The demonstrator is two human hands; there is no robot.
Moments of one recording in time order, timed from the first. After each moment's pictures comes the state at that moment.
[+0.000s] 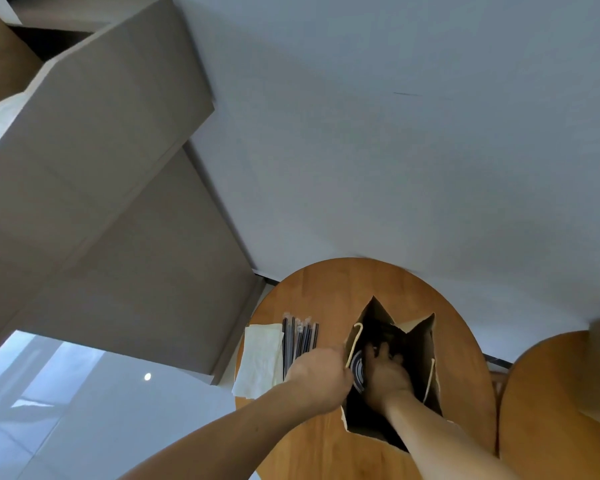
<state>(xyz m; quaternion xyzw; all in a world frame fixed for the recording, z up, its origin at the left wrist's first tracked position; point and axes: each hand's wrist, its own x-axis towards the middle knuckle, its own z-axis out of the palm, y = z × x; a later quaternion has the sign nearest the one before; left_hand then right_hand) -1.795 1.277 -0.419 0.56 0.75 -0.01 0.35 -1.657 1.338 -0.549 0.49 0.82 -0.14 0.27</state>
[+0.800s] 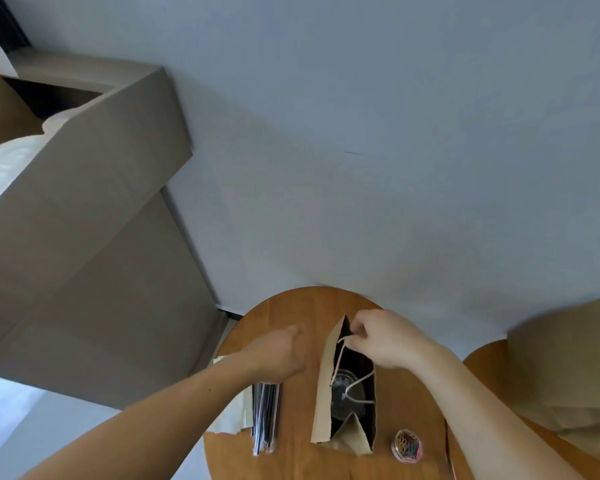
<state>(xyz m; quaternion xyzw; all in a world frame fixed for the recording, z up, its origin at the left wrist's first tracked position) -1.849 1.302 -0.358 0.59 0.70 0.00 0.41 -1.643 1.381 -0.304 0.50 0.82 -0.27 0.13</state>
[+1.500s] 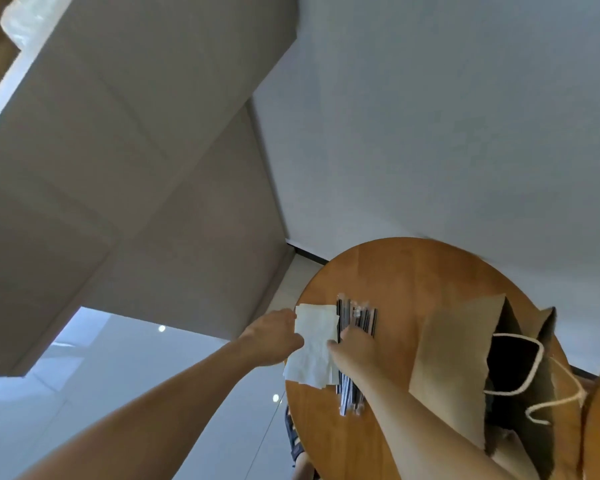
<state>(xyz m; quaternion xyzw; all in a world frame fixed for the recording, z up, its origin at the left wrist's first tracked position) -2.008 1.228 -0.467 0.42 0.79 0.00 0.45 -1.852 1.289 -0.542 0.61 0.66 -0.44 0.12</state>
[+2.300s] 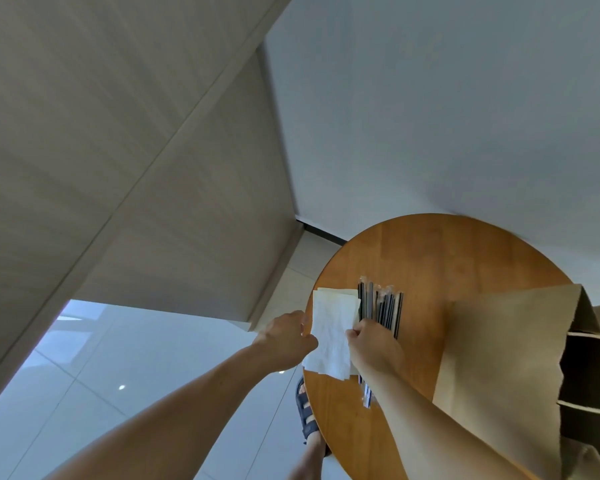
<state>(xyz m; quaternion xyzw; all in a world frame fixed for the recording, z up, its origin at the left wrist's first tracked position) -2.014 1.212 -0.509 0.39 0.79 0.01 0.48 -1.858 1.272 -0.591 0.63 0.71 -0.30 0.12</state>
